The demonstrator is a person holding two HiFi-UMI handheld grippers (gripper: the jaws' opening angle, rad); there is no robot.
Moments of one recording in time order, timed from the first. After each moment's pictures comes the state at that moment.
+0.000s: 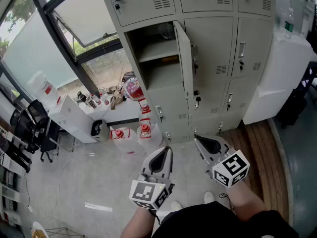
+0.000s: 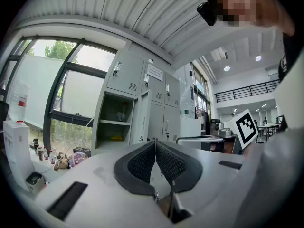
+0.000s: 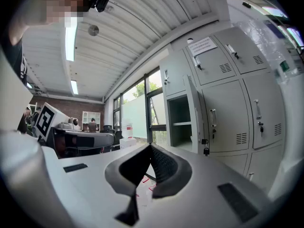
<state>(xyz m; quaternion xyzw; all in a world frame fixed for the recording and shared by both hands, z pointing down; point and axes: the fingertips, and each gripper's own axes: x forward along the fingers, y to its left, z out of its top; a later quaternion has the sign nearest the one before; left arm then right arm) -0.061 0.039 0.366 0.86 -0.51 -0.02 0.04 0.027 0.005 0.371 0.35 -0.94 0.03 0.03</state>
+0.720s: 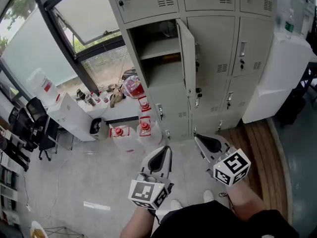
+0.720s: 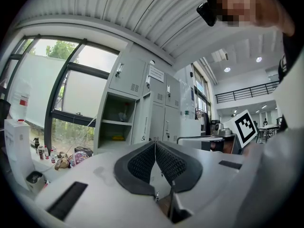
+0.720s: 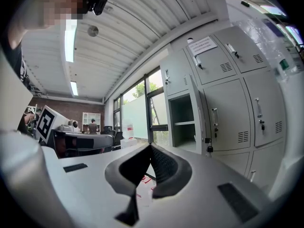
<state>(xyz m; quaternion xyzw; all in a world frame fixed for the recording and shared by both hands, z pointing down) -0.075 0.048 0.367 0.85 -0.52 -0.03 0.04 0.018 0.013 0.371 0.35 -0.94 0.04 0.03</state>
